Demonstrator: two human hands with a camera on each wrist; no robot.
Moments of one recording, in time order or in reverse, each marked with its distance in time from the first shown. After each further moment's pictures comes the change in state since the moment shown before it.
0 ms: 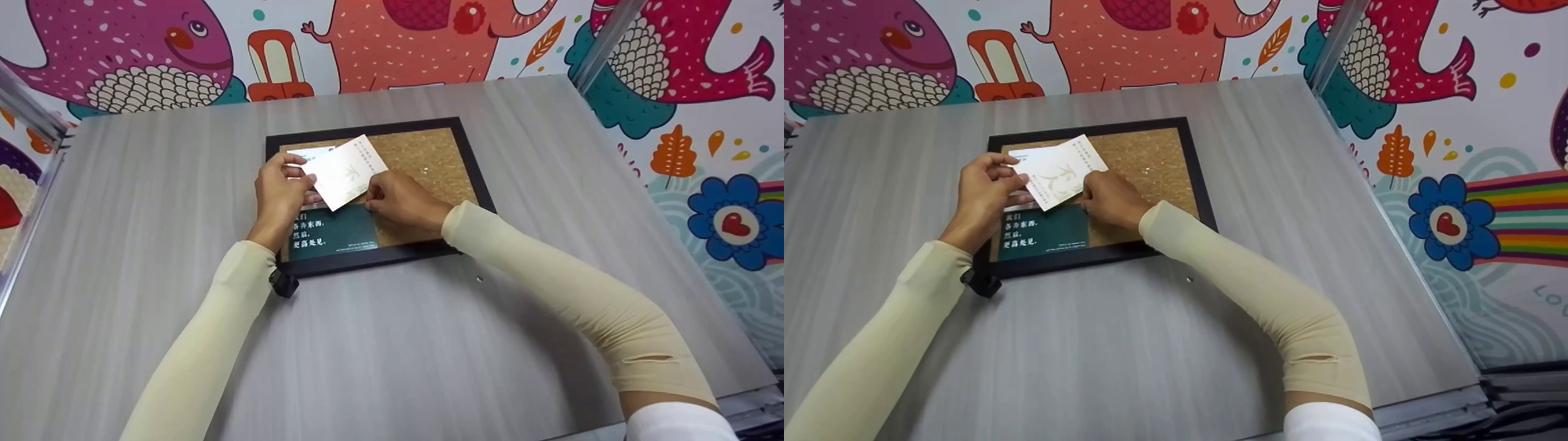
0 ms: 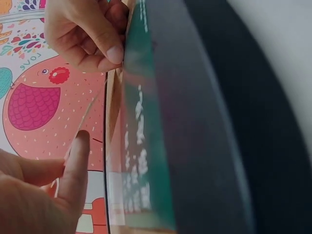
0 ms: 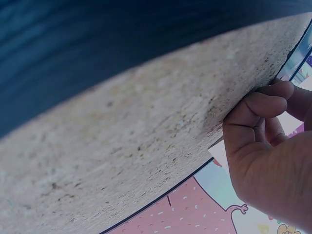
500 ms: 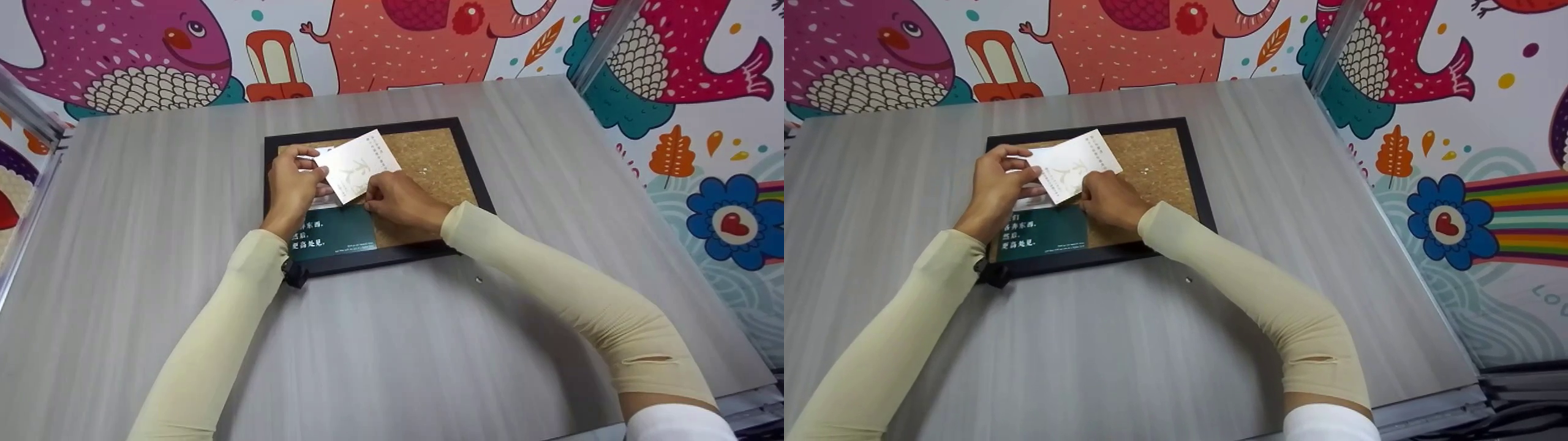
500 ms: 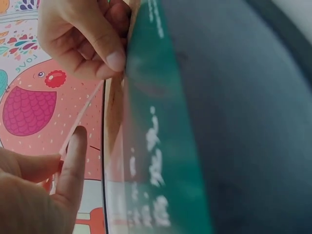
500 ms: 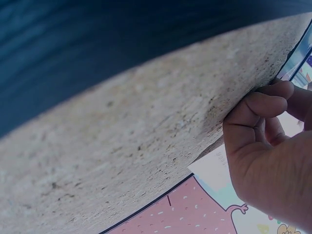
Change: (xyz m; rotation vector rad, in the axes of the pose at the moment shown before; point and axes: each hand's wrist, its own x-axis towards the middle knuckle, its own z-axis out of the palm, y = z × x) left_hand 0.011 0.004 0.020 -0.027 -0.014 0.039; right_hand -0.001 -0.001 0.000 -0.017 0.009 -0.035
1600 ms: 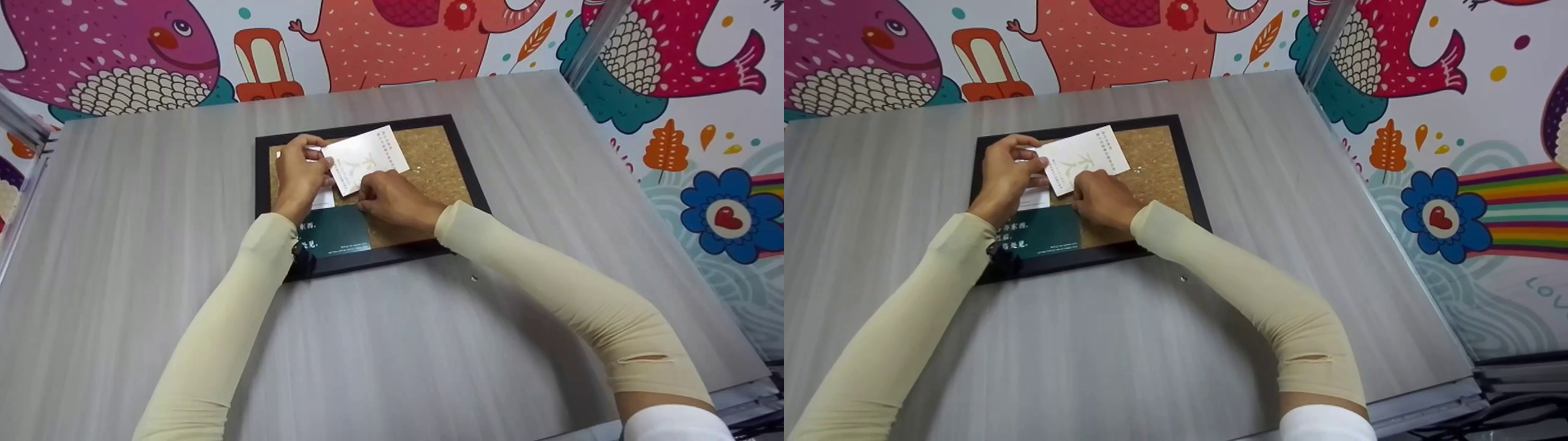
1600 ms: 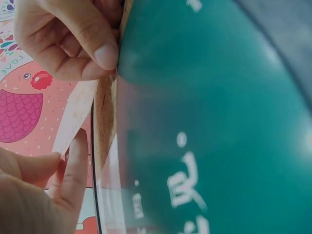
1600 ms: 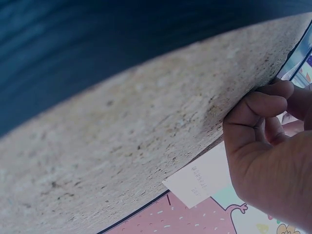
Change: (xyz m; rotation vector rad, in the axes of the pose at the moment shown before) left_hand 0.023 0.000 0.023 0.091 -0.017 0.019; right_hand 0.004 0.001 0.000 -0.022 -0.011 -0.022
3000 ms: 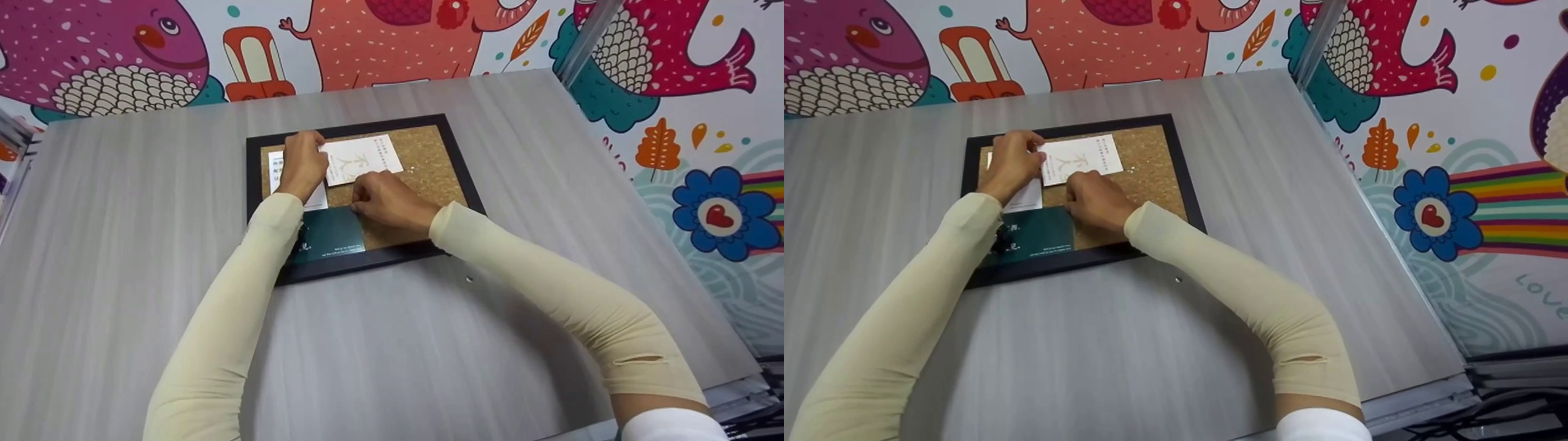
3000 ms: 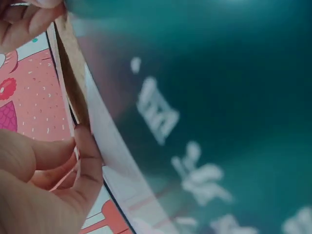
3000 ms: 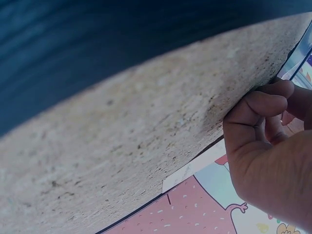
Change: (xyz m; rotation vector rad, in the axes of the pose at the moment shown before) left_hand 0.098 -0.056 0.021 0.564 -0.087 0.246; right_hand -0.002 0.000 -0.001 0.011 -0.007 0.019
